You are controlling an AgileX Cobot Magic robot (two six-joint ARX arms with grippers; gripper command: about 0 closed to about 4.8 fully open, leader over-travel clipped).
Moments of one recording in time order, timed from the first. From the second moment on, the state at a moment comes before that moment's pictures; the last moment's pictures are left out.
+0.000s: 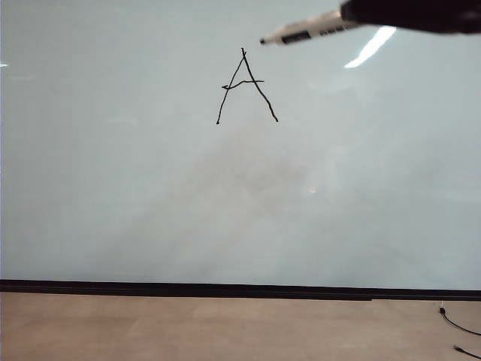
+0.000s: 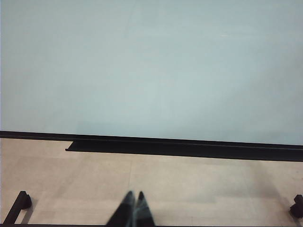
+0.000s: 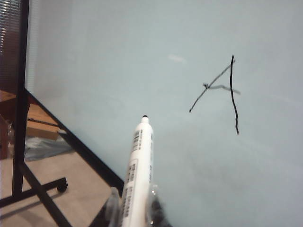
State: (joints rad) left arm 0.00 0.00 0.00 -0.15 0.03 -0.01; right arm 0.92 0.59 0.13 0.58 0.18 -0.29
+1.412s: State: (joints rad) left arm 0.00 0.00 0.00 -0.15 0.02 -0.01; right arm 0.59 0.00 0.00 0.09 0.23 -0.28
